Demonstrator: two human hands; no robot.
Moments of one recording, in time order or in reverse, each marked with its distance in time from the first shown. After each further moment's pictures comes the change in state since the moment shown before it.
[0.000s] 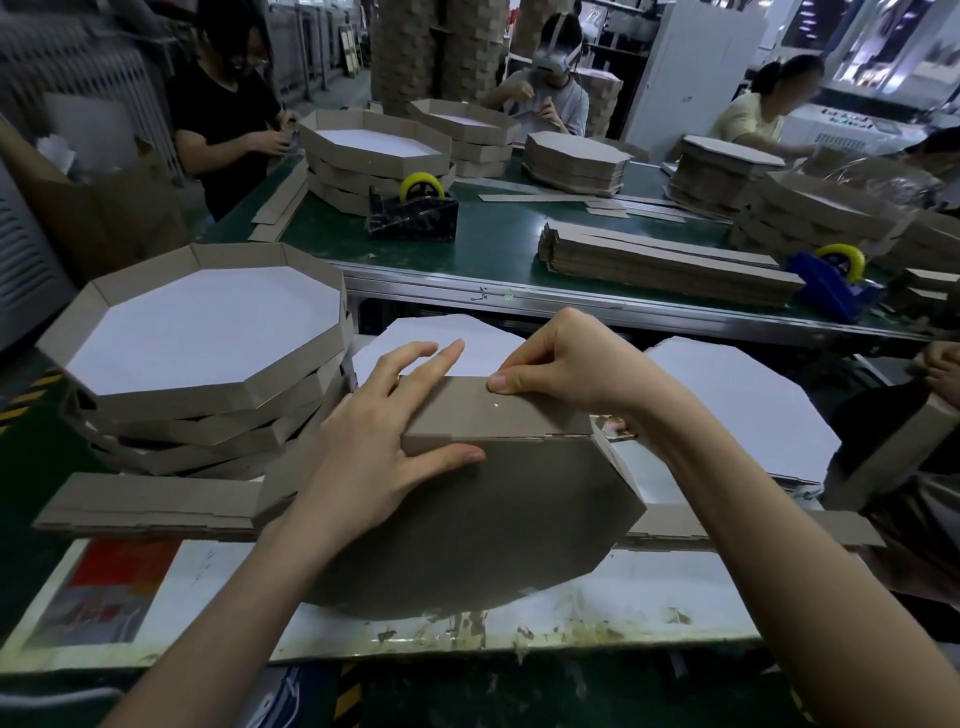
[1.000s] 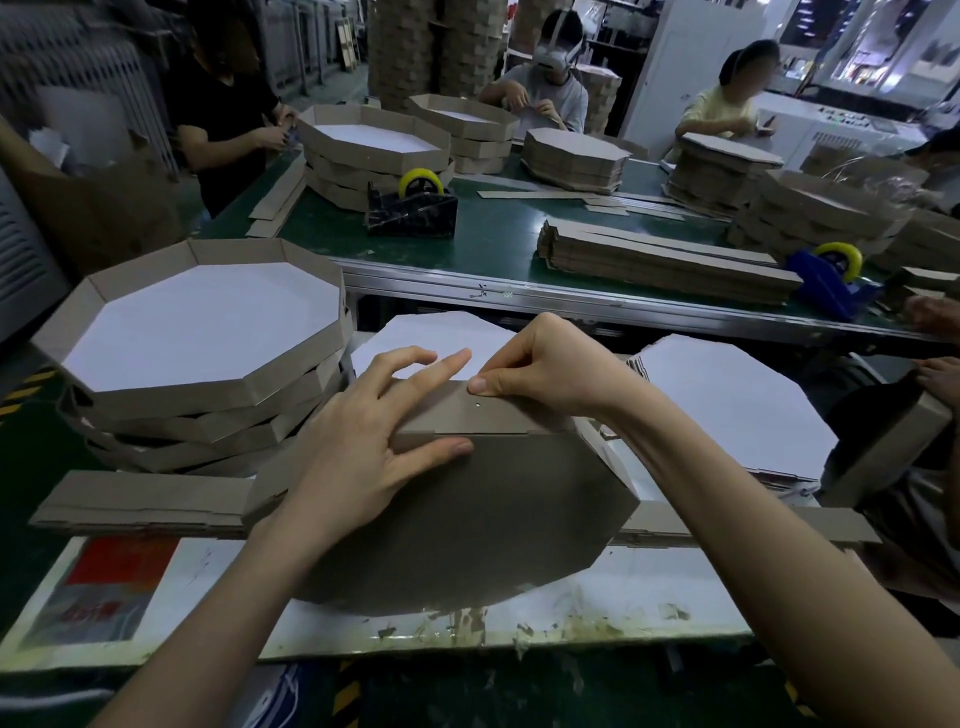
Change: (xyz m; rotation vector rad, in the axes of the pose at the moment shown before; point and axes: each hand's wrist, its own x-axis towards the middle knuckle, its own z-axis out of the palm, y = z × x) left_hand -0.002 -0.008 -0.006 0.007 -0.015 -0.001; right_hand 0.008 -0.005 0.015 0.046 -0.058 -0.034
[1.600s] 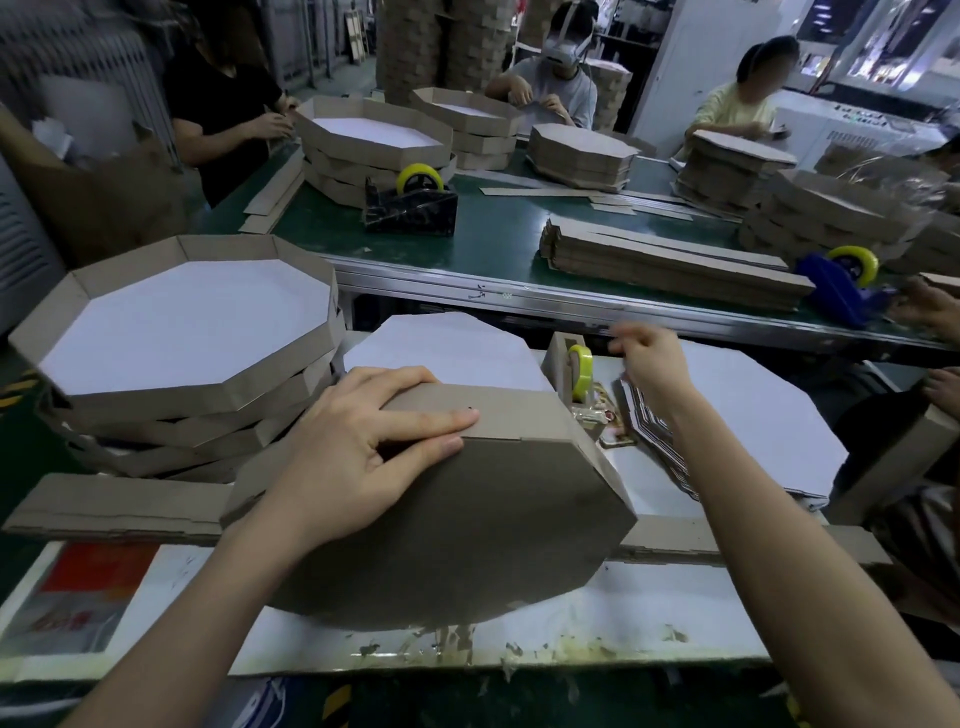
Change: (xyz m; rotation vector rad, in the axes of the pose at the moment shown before) left_hand 0.013 0.015 -0.002 -0.096 -0.039 -0.055; right_hand 0.038 0.178 -0.027 0.428 0.652 0.529
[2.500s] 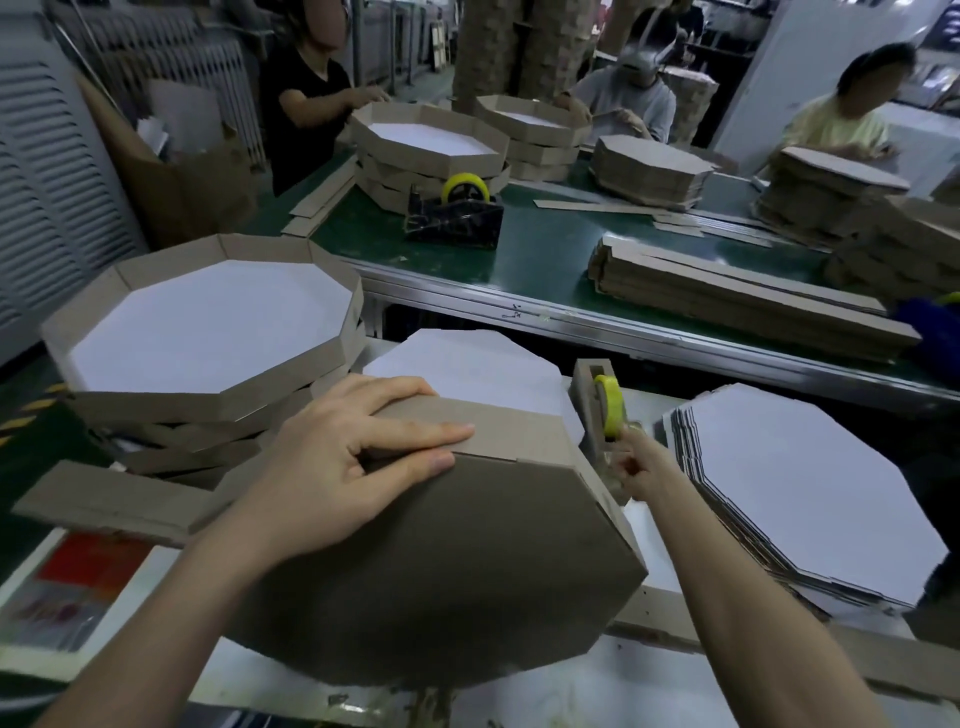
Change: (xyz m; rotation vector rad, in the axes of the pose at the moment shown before) left_hand 0.036 -0.010 0.013 0.021 0.026 -0.068; right_hand 0.080 0.112 0.059 0.575 -0.145 0.678
